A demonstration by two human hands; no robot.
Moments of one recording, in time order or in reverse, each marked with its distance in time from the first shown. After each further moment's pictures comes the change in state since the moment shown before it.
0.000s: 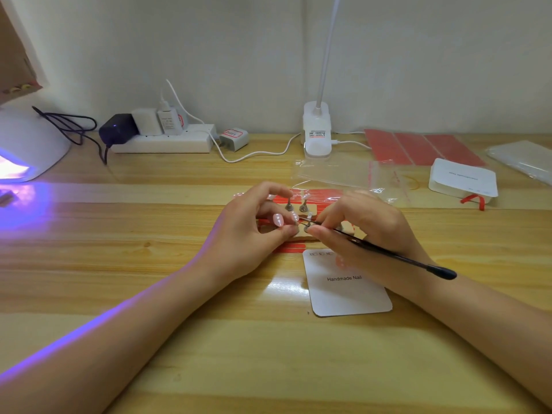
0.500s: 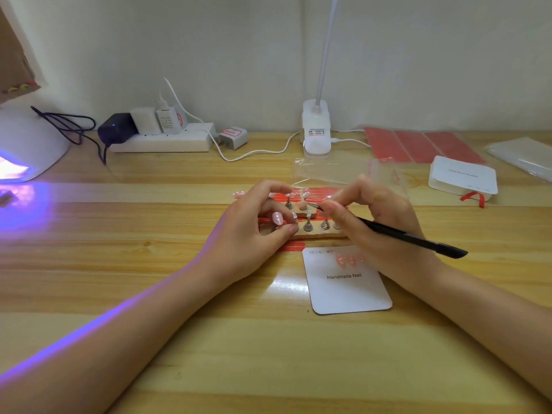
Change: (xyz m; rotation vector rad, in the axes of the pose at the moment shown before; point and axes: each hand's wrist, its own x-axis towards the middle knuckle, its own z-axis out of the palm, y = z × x) left_hand -0.003 -0.001 0.001 0.049 -0.003 0.047; right_hand -0.002 0.001 -0.001 0.191 0.121 0.263
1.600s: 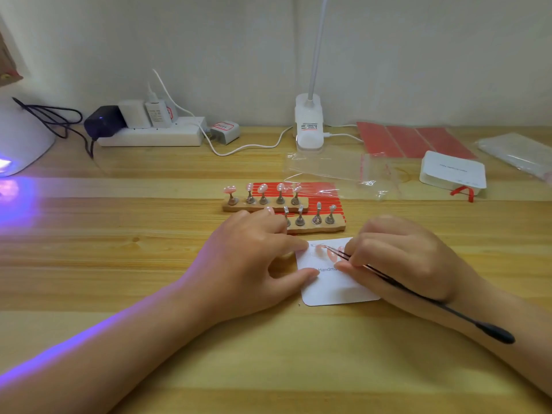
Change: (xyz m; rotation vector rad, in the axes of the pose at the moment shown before) left_hand -0.024 0.022 0.004 0.595 -0.165 0.325; right_hand -0.026 0.002 -0.034 -0.396 -0.274 -0.570
